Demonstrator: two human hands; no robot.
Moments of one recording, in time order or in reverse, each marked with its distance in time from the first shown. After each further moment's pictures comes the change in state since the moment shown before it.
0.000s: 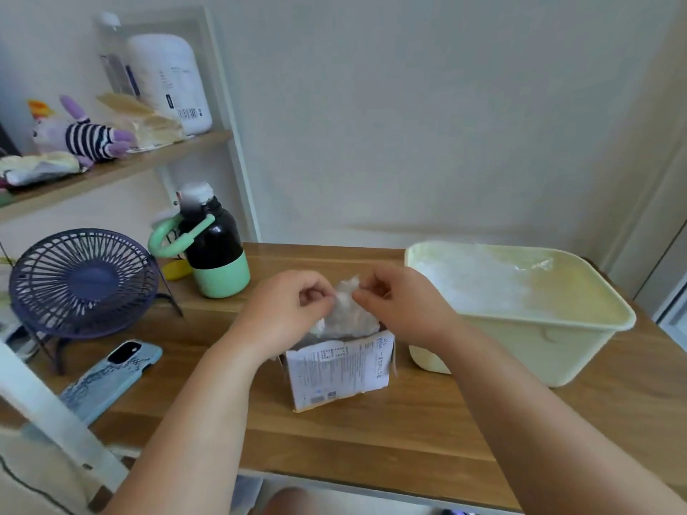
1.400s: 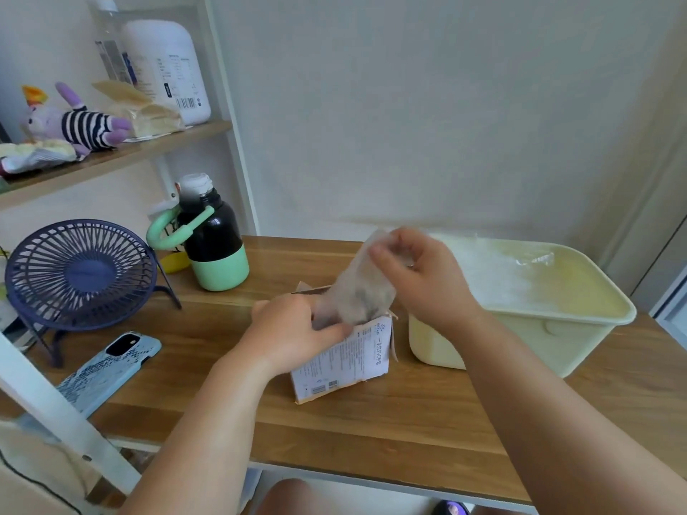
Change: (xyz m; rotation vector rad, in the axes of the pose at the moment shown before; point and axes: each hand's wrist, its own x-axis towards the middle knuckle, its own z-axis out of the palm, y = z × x) left_hand -0.013 -0.004 0.015 0.212 -0.210 -0.092; right_hand -0.004 -0.009 -0.012 0.250 0.272 -0.087
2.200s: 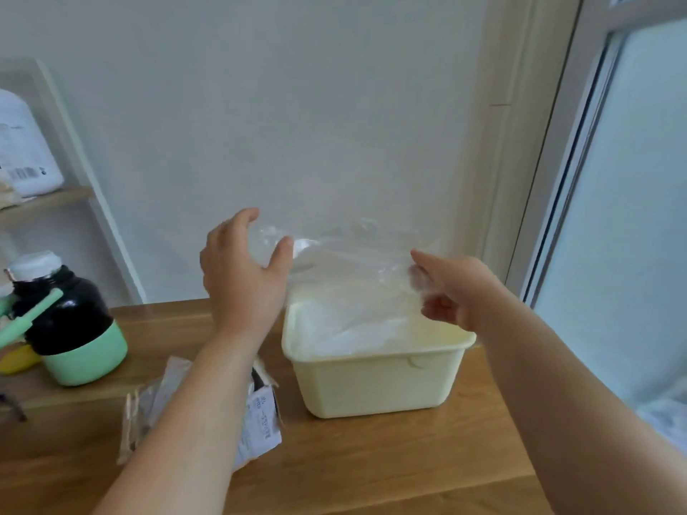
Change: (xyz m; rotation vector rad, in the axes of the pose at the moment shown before) left_hand 0.084 0.126 -0.007 -0.485 0.773 0.176; right_hand 0.013 0.027 -0.168 0.299 0.328 0.762
